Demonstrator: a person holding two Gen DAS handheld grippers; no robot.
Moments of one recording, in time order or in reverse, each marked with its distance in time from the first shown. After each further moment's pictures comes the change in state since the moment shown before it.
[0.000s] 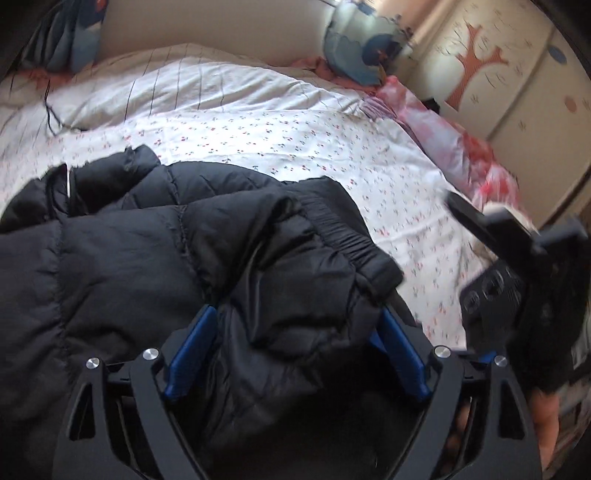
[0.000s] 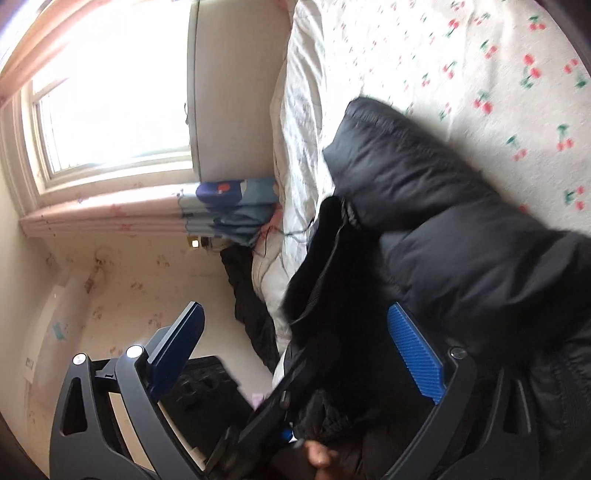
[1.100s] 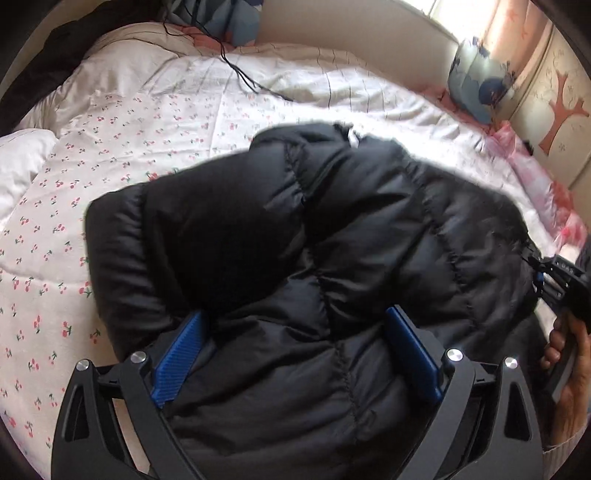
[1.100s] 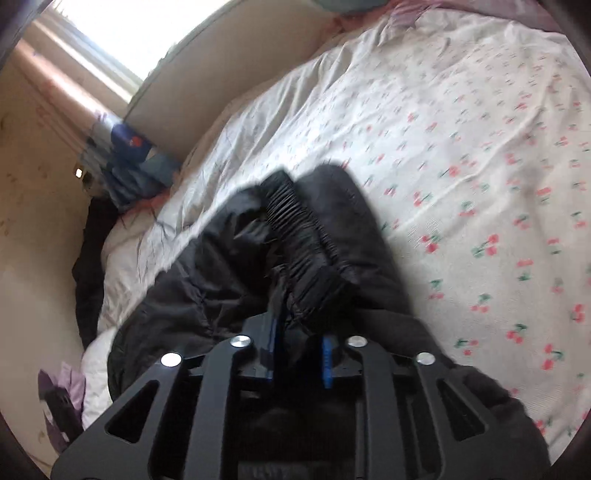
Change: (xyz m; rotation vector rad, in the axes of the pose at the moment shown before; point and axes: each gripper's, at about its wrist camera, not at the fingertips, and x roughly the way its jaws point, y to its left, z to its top) left arm -0.115 0.206 -0.075 -0.246 -0.059 0.304; right arm -0.011 0.030 -0.030 -0.536 -0.186 -0.615
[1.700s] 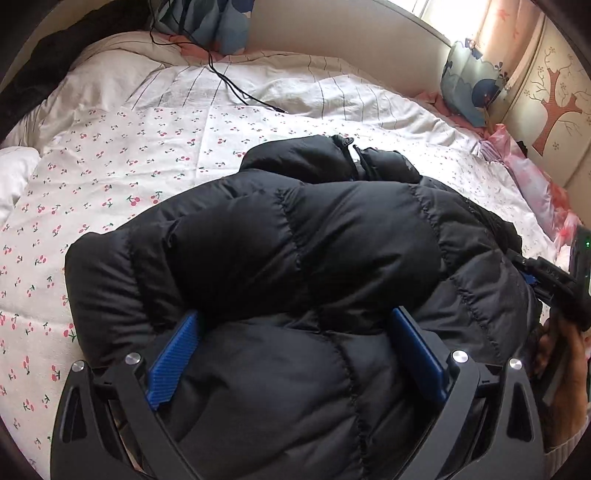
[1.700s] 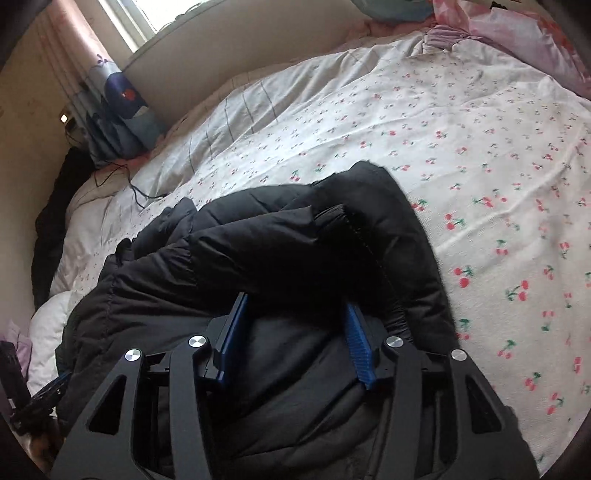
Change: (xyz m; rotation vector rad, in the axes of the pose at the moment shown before) left arm 0.028 -0.002 0.017 0.047 -0.025 -0.014; right arm 0.038 0.028 -0.017 -0.209 0.063 -0.146
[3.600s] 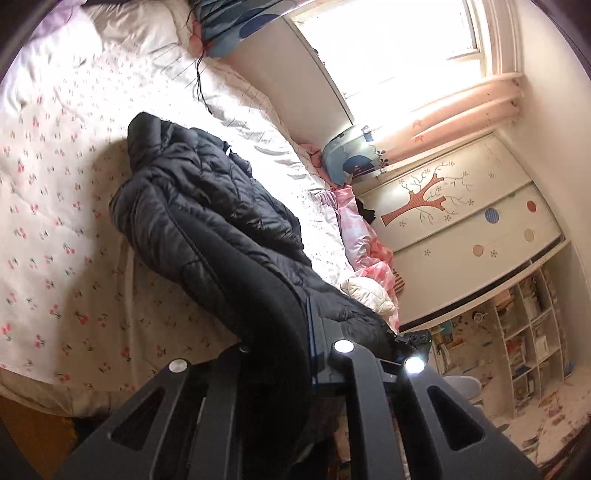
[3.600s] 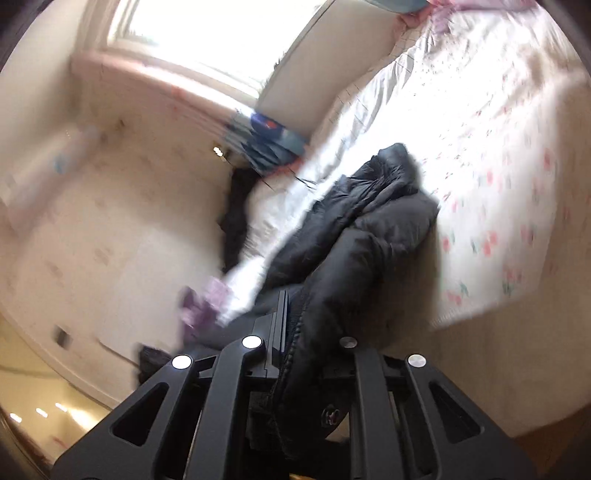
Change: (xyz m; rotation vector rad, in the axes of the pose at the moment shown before) left arm -0.330 0.012 -0.191 -0.384 -0.074 -0.651; right arm -0.346 -0.094 -0.115 0.118 0.056 0.598
